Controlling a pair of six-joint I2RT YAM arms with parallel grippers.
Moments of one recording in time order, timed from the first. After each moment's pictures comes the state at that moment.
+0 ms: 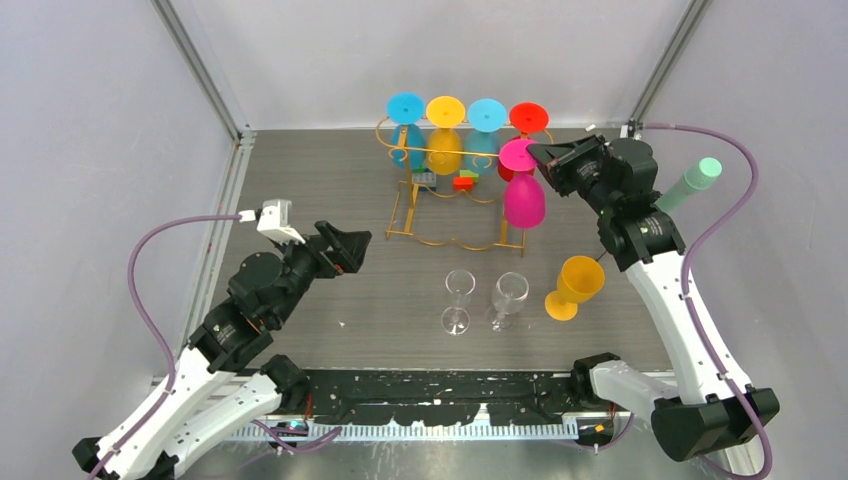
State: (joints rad) left arm -0.73 0.57 0.80 -0.35 -0.34 -0.61; right arm 0.23 1.07 1.21 -0.34 -0.07 1.20
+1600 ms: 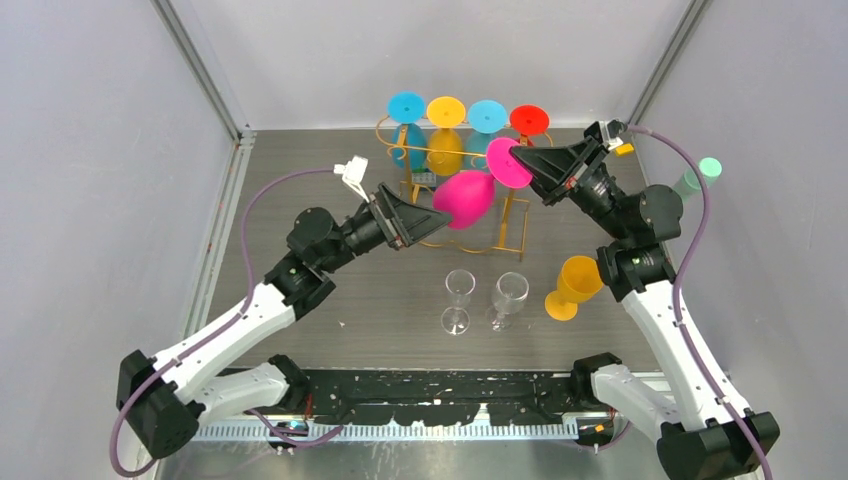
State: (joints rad) left arm -0.73 1.00 0.83 0.33 0.30 -1.06; right arm 0.23 0.92 0.96 0.44 -0.60 1.76
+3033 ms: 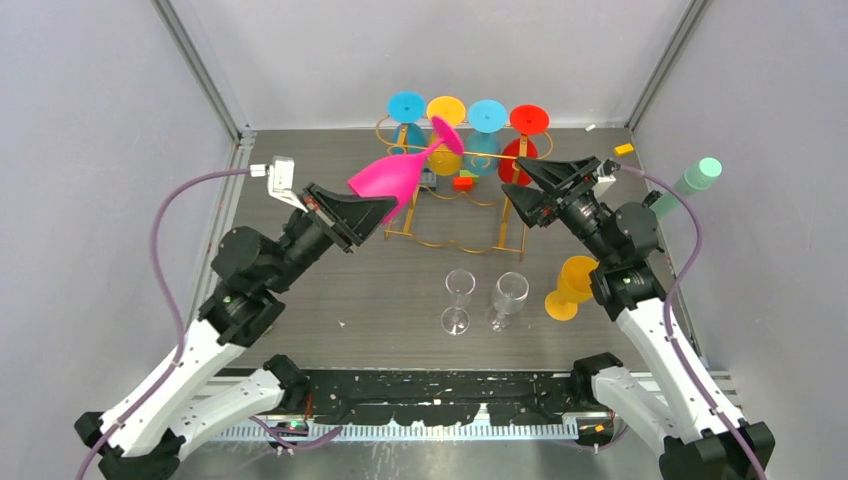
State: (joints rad) left arm -0.73 0.76 0.93 0.22 0.16 -0.79; right arm 0.24 0.85 0.75 0.34 -0.42 1.73
